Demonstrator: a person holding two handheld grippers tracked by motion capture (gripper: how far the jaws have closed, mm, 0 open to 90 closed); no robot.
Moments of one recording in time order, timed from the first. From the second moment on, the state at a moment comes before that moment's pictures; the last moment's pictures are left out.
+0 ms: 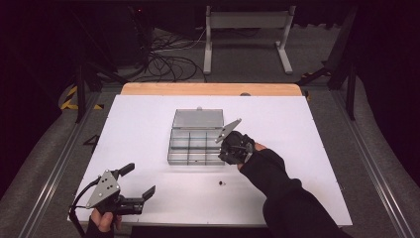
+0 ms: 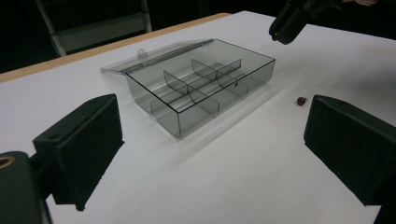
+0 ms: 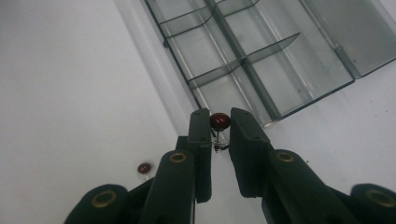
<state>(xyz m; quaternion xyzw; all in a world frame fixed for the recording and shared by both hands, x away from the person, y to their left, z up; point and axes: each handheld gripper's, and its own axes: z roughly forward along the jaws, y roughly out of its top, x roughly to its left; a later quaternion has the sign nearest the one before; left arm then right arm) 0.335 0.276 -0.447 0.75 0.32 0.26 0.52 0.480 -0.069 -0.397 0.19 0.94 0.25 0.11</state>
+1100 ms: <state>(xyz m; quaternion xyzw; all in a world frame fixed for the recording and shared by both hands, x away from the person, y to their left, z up) 0.336 0.280 -0.445 0.74 0.32 0.25 0.53 0.541 -0.052 -0.421 0.23 0.91 0.29 0.15</state>
